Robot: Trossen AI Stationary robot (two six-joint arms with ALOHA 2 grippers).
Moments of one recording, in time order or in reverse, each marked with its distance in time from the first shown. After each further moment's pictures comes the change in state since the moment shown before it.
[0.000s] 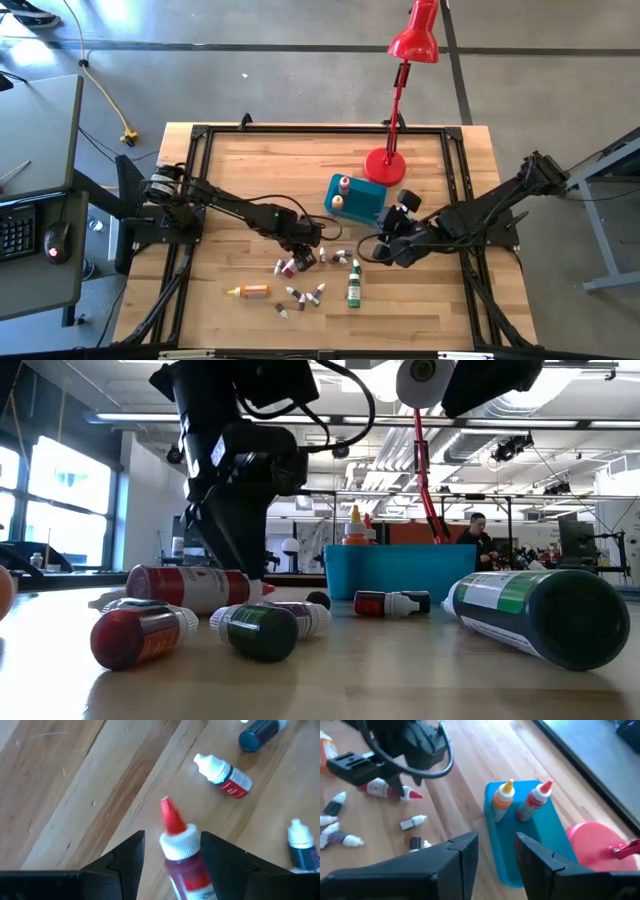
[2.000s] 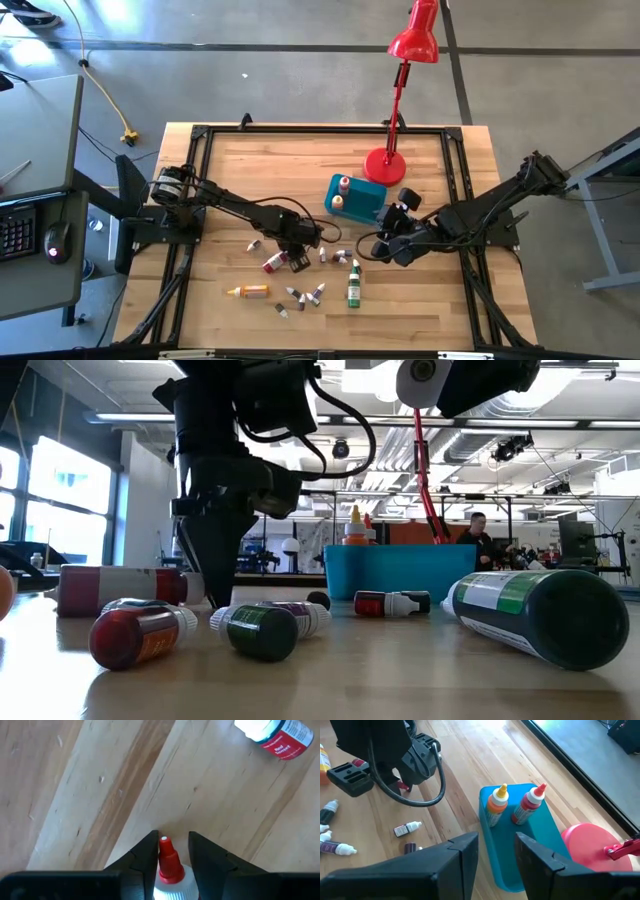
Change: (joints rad) left arm 0.000 0.071 0.000 -0.070 0.049 0.100; right arm -0.004 0.001 0.000 0.005 0.028 0.008
